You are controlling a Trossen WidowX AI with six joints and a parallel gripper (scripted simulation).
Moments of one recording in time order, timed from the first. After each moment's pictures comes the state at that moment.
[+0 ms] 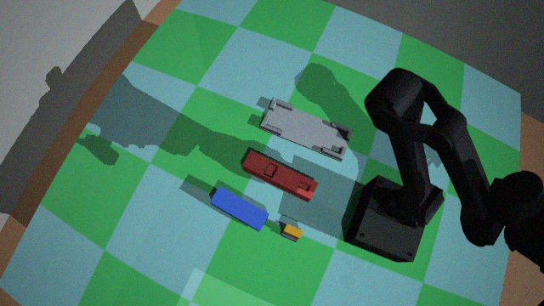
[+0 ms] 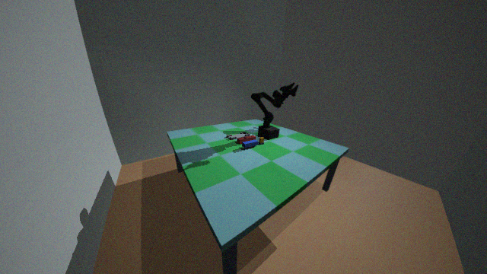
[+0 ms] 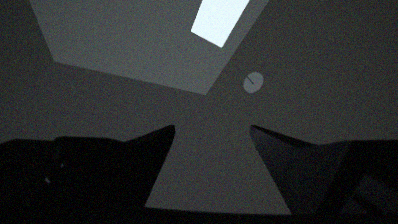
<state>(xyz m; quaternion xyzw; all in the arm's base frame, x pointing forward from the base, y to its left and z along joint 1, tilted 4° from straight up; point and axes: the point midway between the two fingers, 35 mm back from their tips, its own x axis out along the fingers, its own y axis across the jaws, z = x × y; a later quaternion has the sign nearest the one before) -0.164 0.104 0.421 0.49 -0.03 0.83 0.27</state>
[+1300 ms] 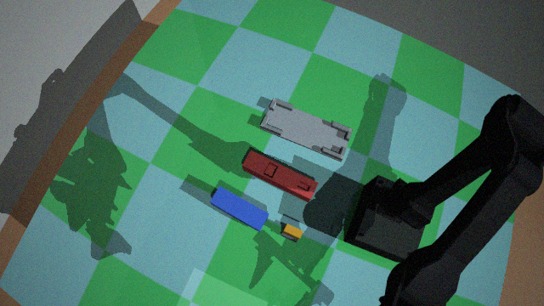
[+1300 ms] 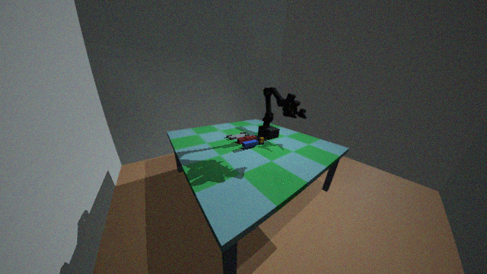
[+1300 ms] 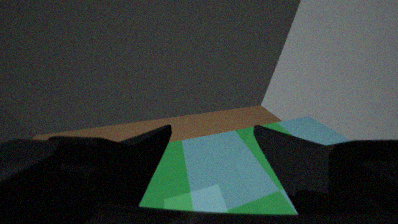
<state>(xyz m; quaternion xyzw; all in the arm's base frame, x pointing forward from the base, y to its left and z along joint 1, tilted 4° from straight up) 0.087 0.368 0.230 -0.07 0.08 0.59 0.80</state>
